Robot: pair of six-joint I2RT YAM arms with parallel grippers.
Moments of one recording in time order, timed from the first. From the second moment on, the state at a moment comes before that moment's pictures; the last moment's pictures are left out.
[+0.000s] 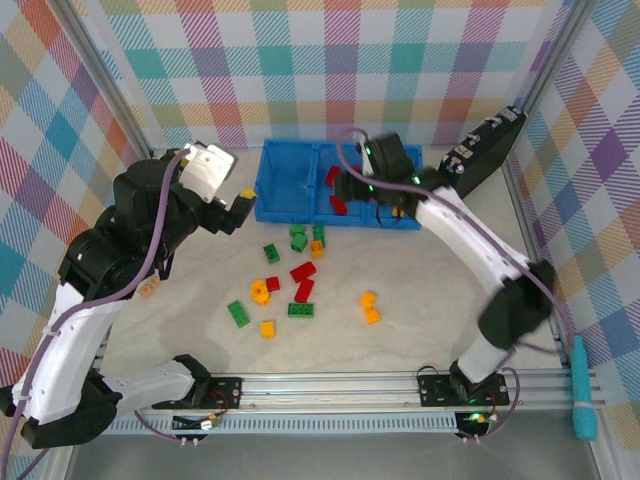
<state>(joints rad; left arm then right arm) -0.65 1.09 1.73 -0.98 -0.34 0.29 0.58 1.56 1.49 -0.70 0.03 0.38</state>
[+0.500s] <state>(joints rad) -0.65 1.10 1.73 -0.98 -0.30 0.27 0.77 1.23 0.84 -0.75 0.08 0.87</state>
